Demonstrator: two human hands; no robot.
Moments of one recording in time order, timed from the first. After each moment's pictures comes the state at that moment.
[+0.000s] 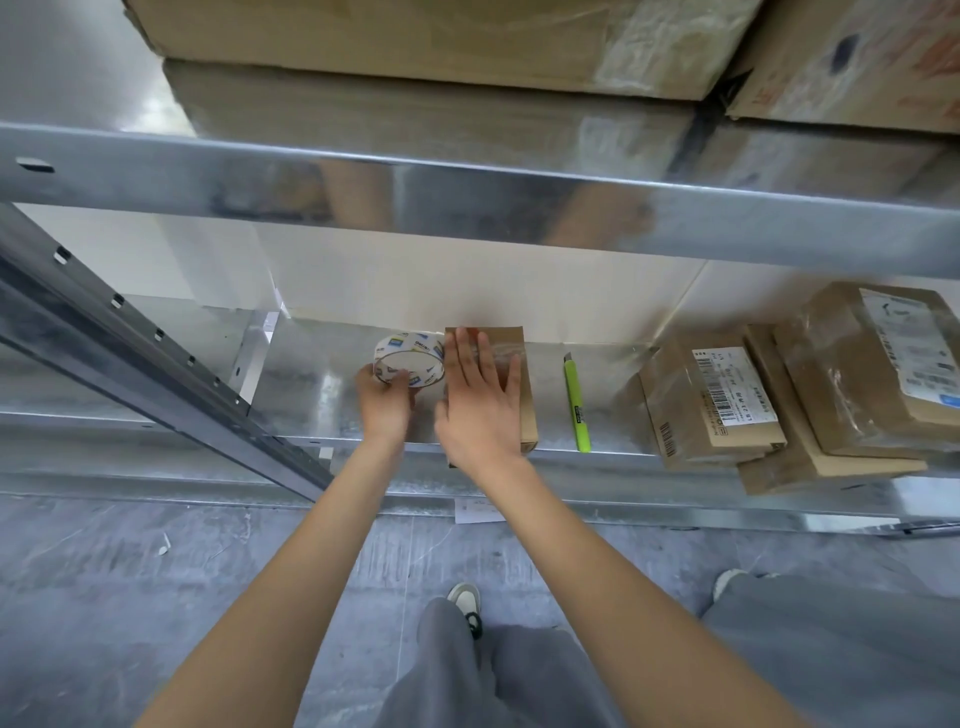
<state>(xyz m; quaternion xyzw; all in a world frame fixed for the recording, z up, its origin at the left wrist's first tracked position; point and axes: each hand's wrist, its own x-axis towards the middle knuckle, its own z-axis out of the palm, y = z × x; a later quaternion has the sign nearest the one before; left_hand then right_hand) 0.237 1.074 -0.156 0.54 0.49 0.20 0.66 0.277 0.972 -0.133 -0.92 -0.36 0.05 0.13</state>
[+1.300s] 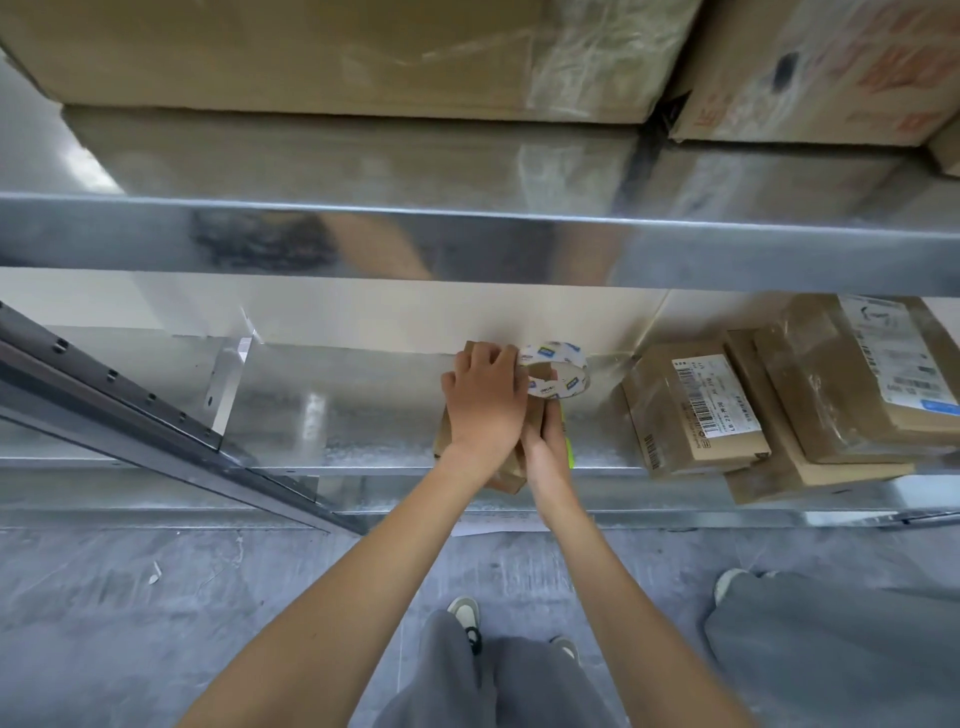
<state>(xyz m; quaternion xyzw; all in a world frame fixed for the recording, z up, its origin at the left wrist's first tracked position) 0.309 0.984 -0.114 0.93 0.26 0.08 0.26 0.307 0.896 -0.152 -0.69 0.02 0.25 0.68</state>
